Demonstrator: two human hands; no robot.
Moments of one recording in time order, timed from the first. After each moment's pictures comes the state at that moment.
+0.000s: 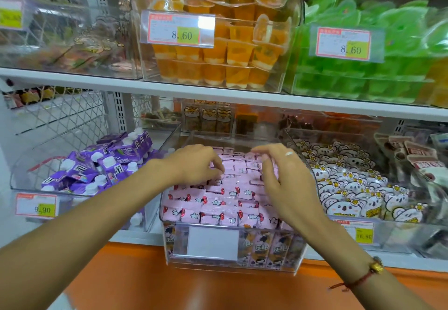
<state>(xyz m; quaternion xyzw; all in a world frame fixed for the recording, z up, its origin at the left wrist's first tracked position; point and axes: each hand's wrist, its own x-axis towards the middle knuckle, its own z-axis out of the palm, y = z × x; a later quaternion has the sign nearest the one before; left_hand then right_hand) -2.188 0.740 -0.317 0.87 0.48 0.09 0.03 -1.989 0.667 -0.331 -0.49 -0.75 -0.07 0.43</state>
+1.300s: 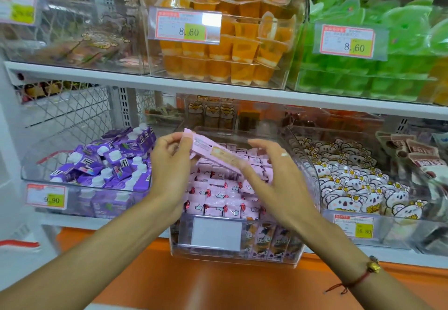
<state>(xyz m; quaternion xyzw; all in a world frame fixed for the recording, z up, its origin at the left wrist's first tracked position) -2.172 0.654 -0.318 0.37 0.45 0.71 0.40 -2.002 0.652 -0.335 -0.47 -0.77 0.03 0.44</state>
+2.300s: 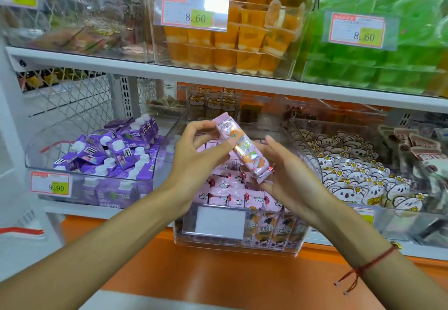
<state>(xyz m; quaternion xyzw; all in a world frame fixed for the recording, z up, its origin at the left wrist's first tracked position) -2.166 0.647 -0.326 0.50 0.38 0.64 0.44 -1.999 0.654 -0.323 -0.37 -0.48 0.65 0.46</state>
